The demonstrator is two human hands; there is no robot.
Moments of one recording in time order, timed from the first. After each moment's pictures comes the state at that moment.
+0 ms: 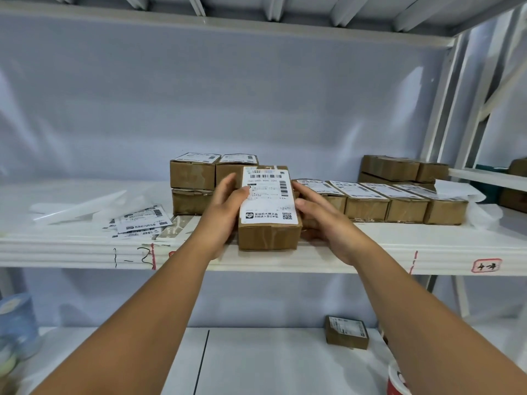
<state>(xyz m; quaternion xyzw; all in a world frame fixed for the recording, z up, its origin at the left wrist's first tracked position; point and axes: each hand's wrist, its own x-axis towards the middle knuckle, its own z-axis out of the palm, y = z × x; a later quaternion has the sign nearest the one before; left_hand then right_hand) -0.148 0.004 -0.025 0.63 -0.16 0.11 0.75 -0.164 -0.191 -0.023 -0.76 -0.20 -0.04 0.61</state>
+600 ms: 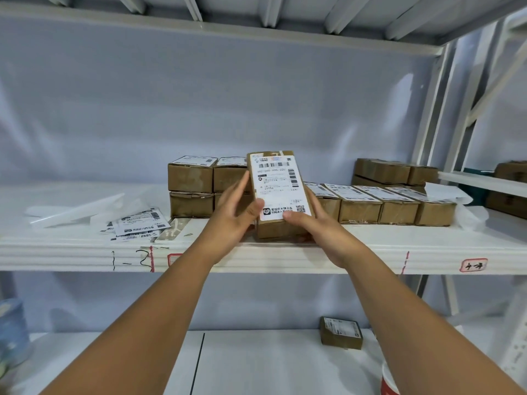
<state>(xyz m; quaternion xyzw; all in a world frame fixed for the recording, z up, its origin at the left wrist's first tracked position) -0.149 0.007 -0.033 0.76 -0.25 0.18 0.57 -0.172 -0.185 -0.023 -0.76 -0.19 -0.05 0.61</state>
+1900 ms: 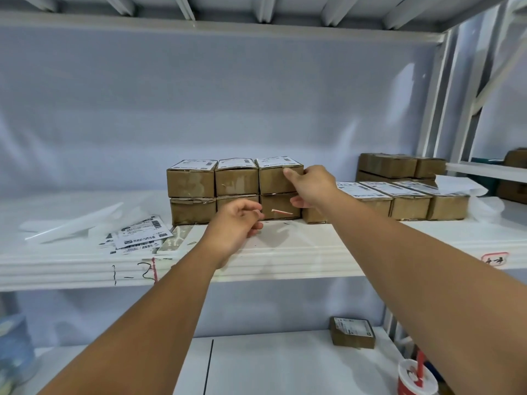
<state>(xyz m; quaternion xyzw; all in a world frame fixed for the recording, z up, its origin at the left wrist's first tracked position) -0.138 0.002 -0.028 0.74 -0.14 0.09 0.66 -0.104 -0.157 0.034 -0.83 0.07 -0.18 0.52</state>
